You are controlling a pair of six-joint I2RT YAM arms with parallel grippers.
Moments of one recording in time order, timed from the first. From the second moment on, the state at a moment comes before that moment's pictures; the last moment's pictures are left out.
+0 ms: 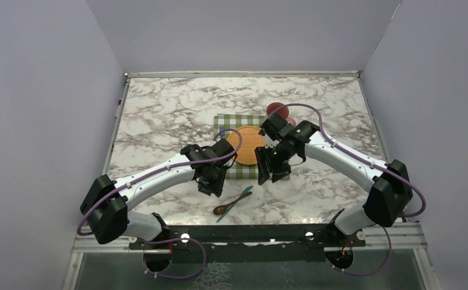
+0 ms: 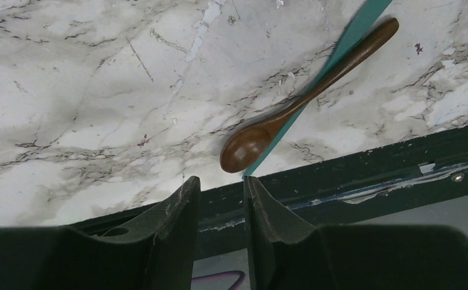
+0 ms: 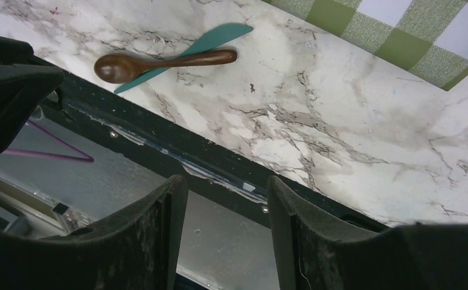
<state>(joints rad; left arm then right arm) -0.88 1.34 0.97 -0.97 0.00 -0.67 0.73 1.49 1.23 -1.02 -0.27 0.50</state>
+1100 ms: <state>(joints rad) -1.11 1.46 0.96 -0.83 0.03 -0.38 0.74 1.34 1.28 -1.19 0.20 0.83</state>
